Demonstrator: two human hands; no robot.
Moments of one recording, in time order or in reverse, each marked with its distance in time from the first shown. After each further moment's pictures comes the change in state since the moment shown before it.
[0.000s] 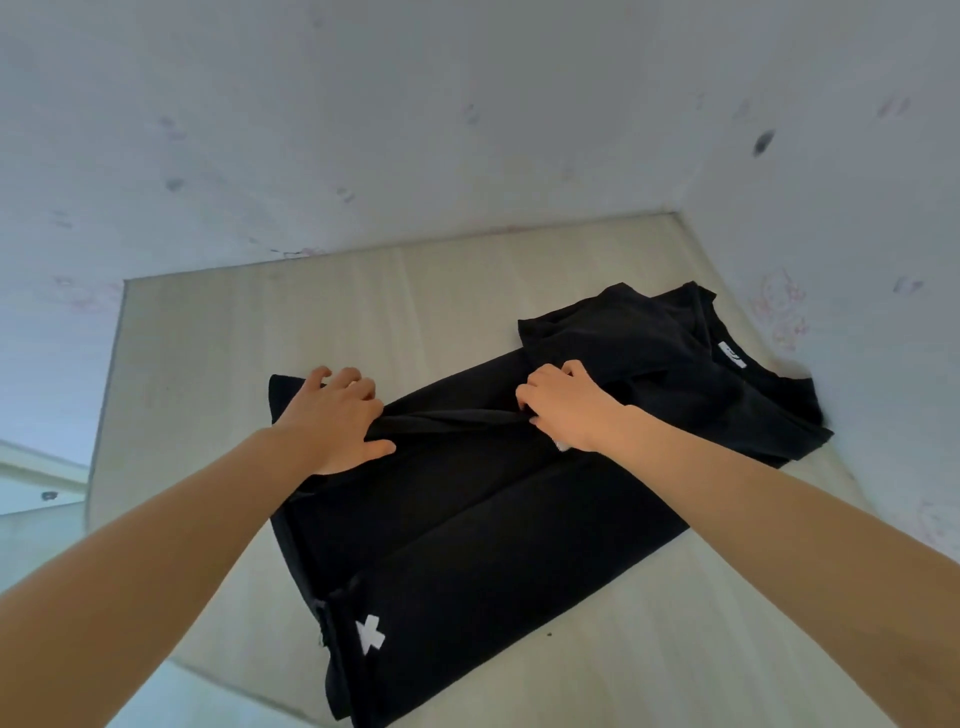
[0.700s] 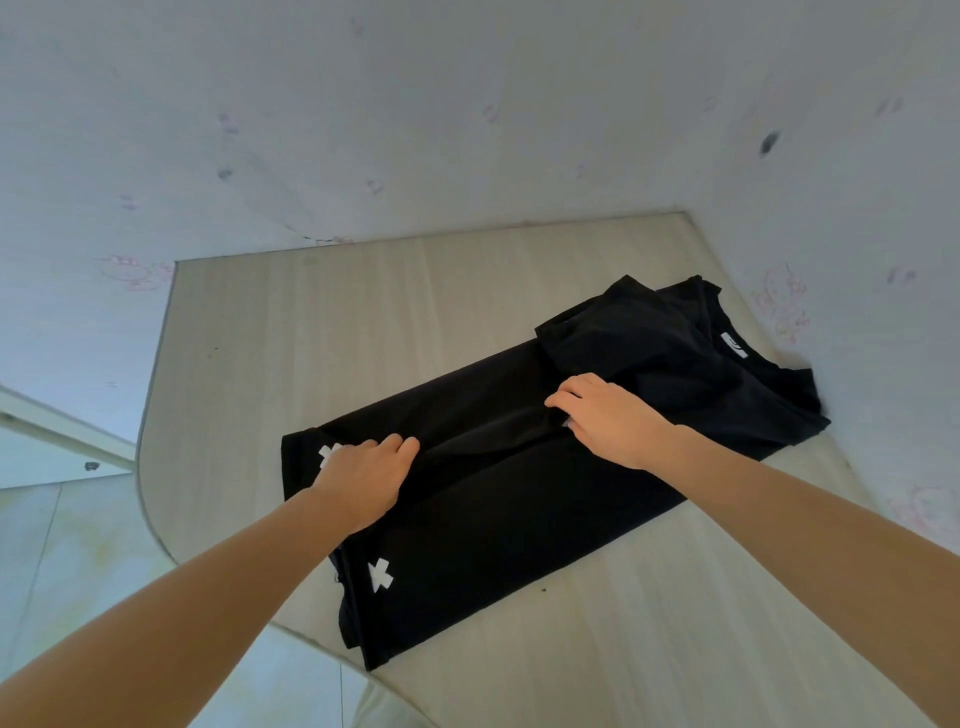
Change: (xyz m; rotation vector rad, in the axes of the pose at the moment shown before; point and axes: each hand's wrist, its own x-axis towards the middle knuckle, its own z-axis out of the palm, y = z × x) left_hand -0.068 0.073 0.028 -0.226 0.026 -0.056; right_hand -0.065 0.001 0.017 0.152 0.117 -0.052
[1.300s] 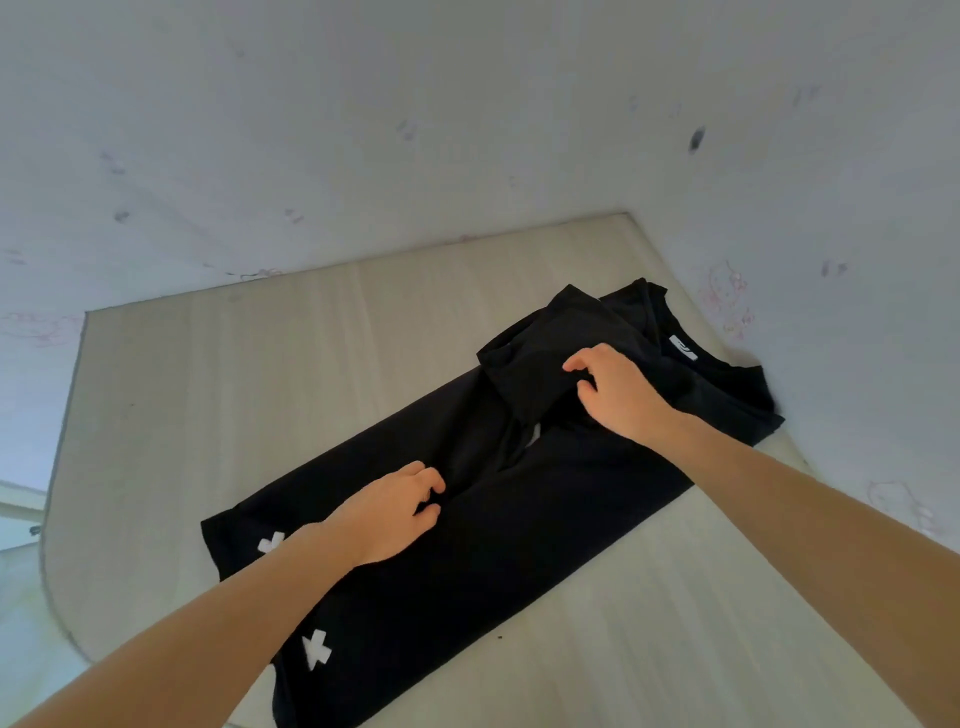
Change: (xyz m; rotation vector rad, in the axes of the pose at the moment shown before) left_hand 0.055 0.056 -0.012 -0.513 -0.103 0.164; right_hand -0.007 0.078 -0.009 0.483 0.246 0.434
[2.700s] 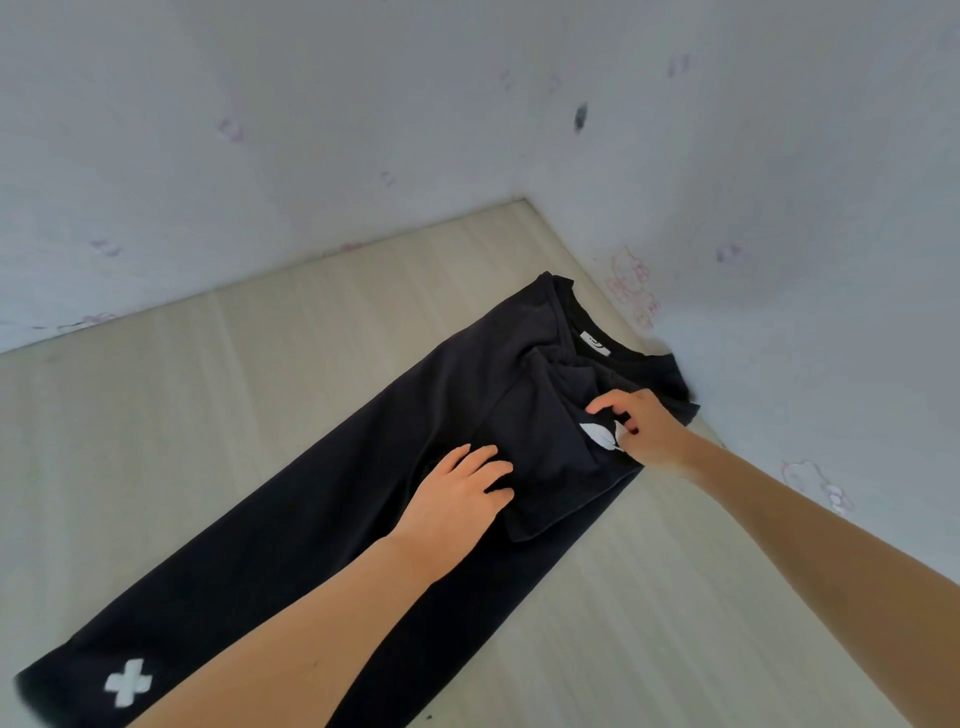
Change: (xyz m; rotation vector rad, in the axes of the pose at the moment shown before) left_hand 0.122 0.103 0.039 0.513 0.317 0.591; right_hand -0.039 0.145 -0.018 0.195 -0.138 0.367
